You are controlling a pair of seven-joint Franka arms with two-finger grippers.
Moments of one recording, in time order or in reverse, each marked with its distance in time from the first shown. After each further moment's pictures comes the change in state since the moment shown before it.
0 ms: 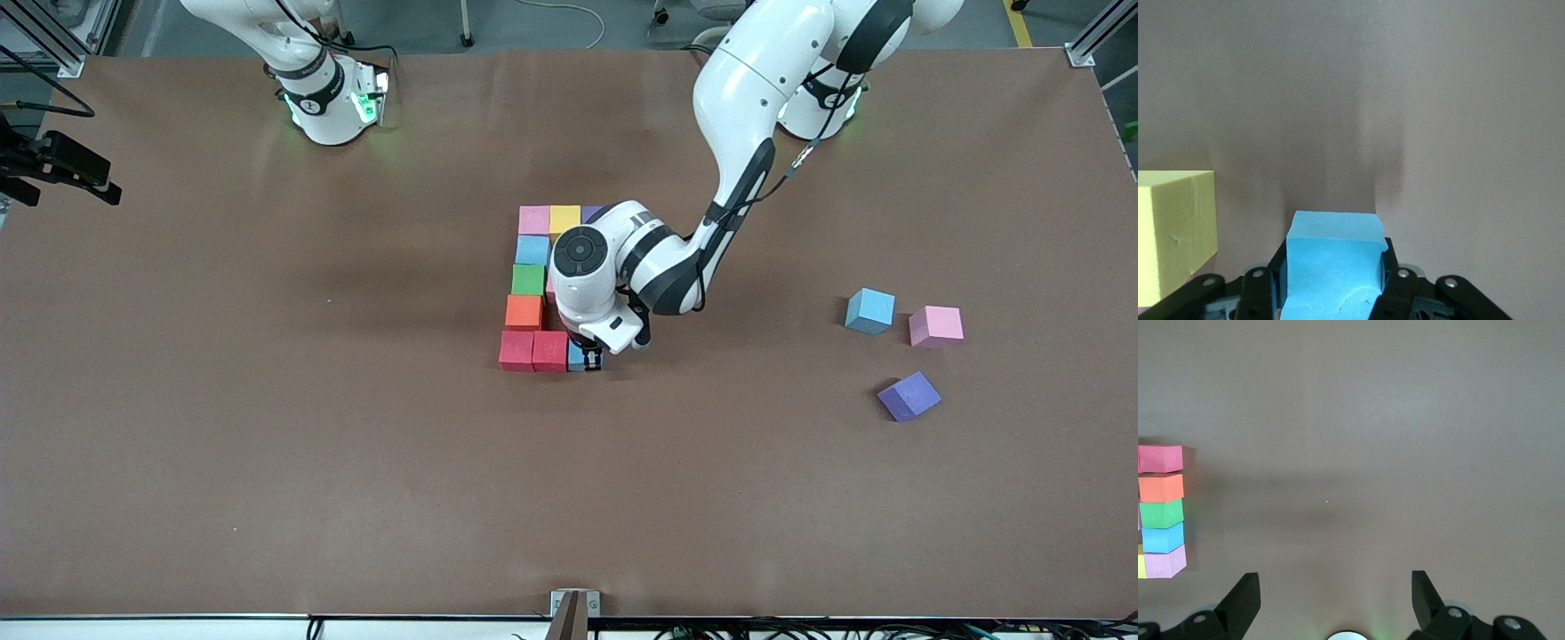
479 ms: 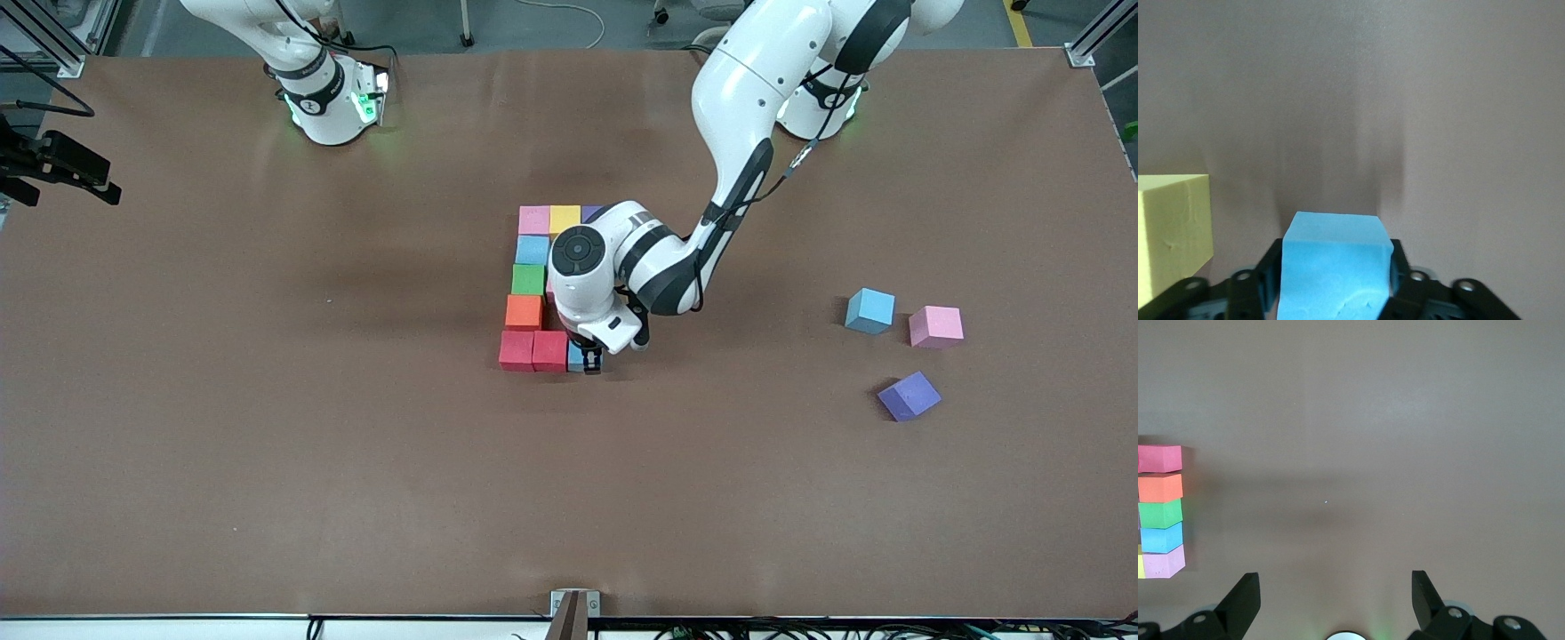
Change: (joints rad) left arm -0.002 0.007 0.001 0.004 0.020 0.002 0.000; right arm 0.000 0.000 0.000 0.000 -0.004 0.003 -0.003
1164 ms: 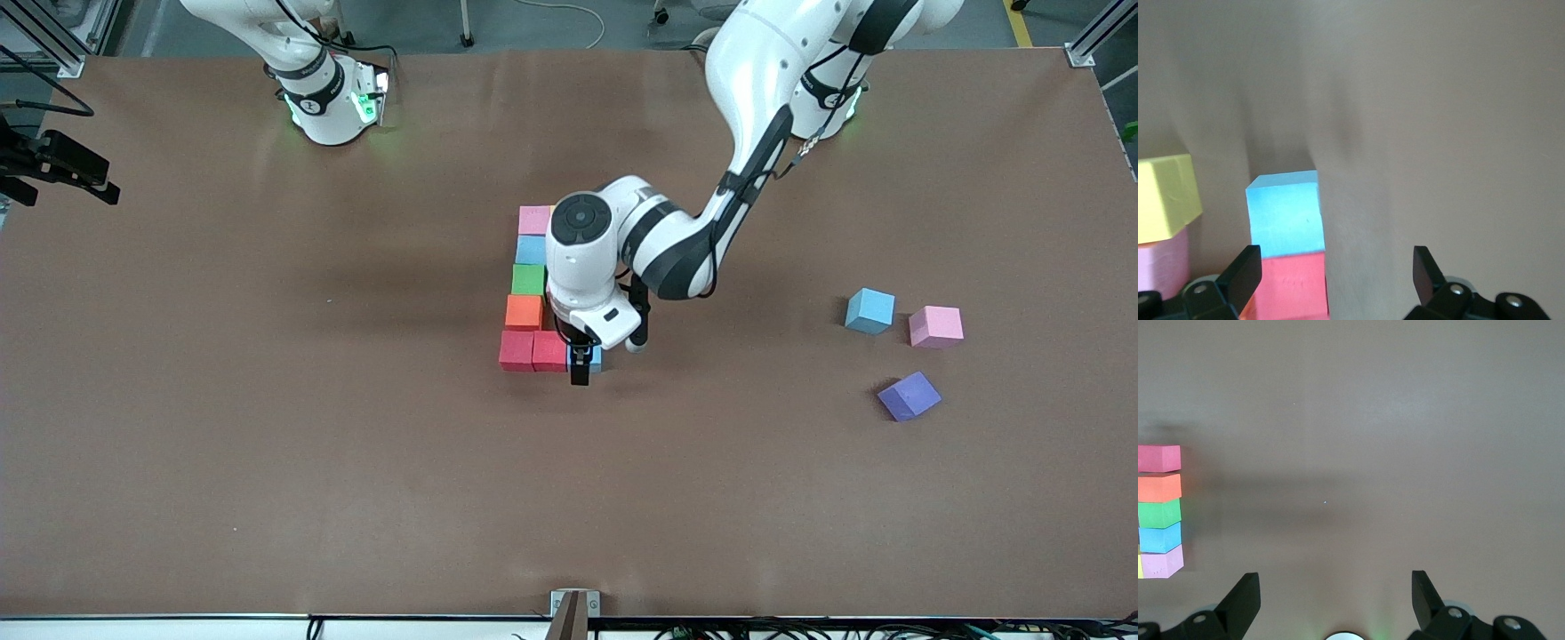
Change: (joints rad) left arm 0.006 -0.131 0.003 0.053 0.005 -0.058 0.182; right arm 0.003 -0.001 0.001 0.000 -0.002 0.000 -0.002
